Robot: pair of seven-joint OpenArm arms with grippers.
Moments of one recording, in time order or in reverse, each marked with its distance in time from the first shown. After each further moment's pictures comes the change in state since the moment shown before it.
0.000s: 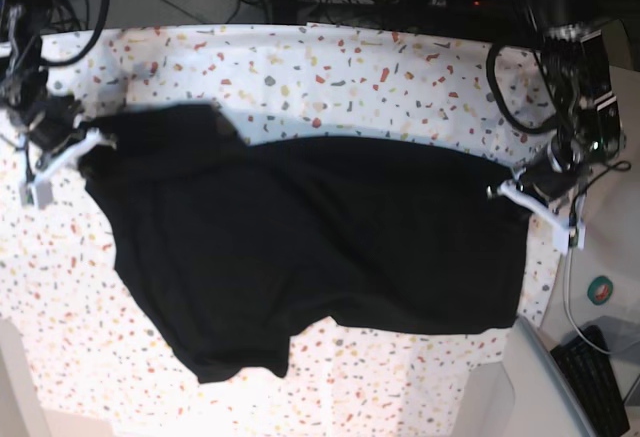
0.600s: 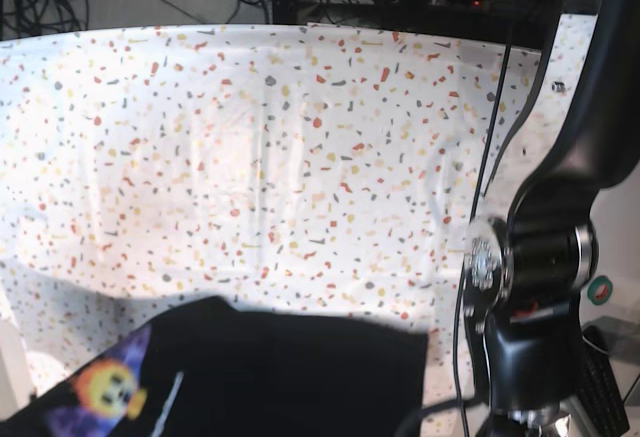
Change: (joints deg) left arm -63.4 14.3 13.6 -34.7 9.7 2.2 -1.9; right arm 62.0 19.1 -0.4 -26.8 -0.1 -2.1 -7.1
